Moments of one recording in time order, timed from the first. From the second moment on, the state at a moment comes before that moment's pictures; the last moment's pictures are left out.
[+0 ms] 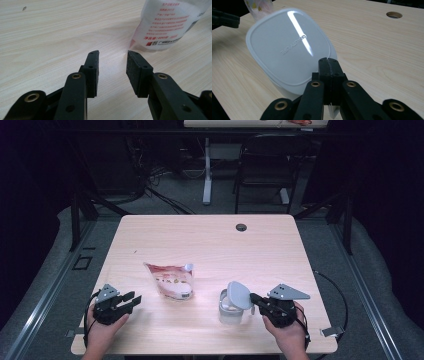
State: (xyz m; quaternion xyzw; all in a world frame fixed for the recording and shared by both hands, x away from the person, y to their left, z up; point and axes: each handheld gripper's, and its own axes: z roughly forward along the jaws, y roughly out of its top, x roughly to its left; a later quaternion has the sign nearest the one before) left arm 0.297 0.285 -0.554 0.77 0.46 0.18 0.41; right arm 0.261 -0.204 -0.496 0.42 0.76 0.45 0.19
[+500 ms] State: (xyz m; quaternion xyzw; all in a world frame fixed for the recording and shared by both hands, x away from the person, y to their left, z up) left arm 0.297 0.286 -0.554 0.77 0.45 0.18 0.41; right arm 0.261 -0.205 -0.500 0.43 0.76 0.45 0.19
